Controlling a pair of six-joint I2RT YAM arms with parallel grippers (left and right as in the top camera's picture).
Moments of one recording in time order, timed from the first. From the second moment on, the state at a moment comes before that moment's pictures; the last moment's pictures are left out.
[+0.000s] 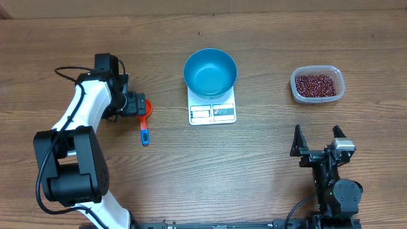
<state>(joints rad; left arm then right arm) 0.08 1.89 1.29 -0.82 0.00 -0.02 -0.01 0.01 0.02 -0.03 -0.01 0.07</state>
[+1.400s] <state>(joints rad) 0.08 1.89 1.29 -0.81 0.00 -0.02 -0.01 0.01 0.02 -0.03 -0.01 0.07</state>
